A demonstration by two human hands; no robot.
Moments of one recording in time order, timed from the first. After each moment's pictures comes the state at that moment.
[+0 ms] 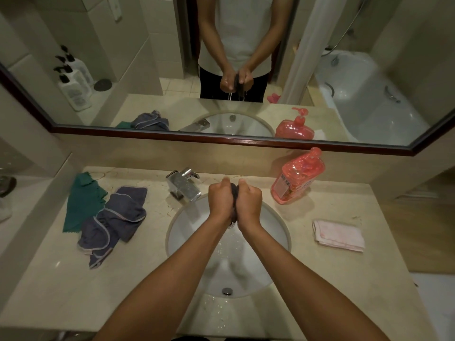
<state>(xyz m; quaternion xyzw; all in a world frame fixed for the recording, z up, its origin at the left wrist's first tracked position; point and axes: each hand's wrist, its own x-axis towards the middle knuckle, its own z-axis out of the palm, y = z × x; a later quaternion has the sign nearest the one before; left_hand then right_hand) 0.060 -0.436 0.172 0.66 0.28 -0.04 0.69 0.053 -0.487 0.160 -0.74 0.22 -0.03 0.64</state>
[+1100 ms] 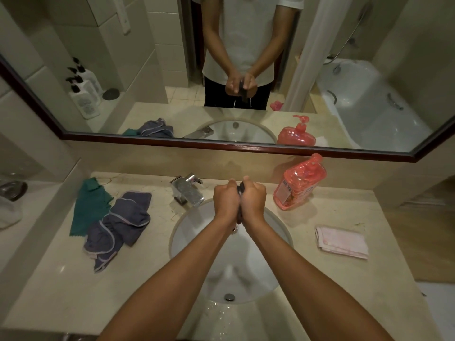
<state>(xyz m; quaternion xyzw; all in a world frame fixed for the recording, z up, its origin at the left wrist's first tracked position) 0.059 -0.444 0.192 0.66 0.30 -0.03 0.69 0.066 -0.494 0.185 -0.70 0.21 -0.03 0.69</state>
